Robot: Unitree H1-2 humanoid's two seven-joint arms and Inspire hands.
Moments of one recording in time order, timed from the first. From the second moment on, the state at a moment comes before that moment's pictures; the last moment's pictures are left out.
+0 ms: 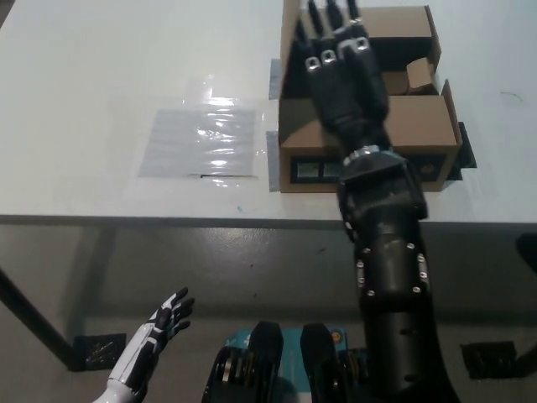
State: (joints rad) left_arm -0.05 0.18 -0.03 0.34 -0.02 -0.30 -0.23; right_arm -0.84 0.30 -0.28 0.37 0.91 0.12 -0.01
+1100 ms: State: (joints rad) left_arm -0.06 0.18 -0.05 0.30 -0.02 -0.29 -0.24; right_arm -1.02 0.24 -0.14 1.29 0.58 -0.17 0.11
